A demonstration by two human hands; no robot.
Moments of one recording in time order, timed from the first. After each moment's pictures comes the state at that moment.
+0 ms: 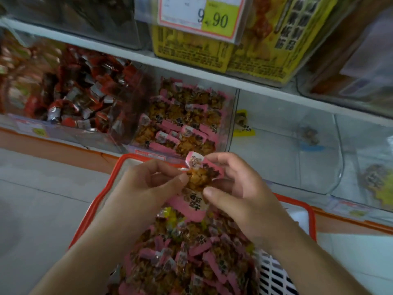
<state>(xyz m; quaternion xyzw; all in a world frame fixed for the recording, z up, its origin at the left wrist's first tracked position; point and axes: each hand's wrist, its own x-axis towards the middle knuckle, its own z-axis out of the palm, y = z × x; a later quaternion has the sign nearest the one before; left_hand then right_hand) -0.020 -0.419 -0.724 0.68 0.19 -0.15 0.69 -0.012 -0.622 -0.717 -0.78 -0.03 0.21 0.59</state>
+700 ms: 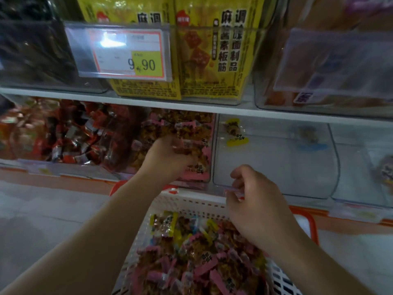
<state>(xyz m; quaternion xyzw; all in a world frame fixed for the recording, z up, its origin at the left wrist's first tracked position) 0.101 -0.469 -0.738 0.87 0.15 -0.13 0.46 0.009 -0.668 -0.732 -0.93 0.04 0.11 0.35</state>
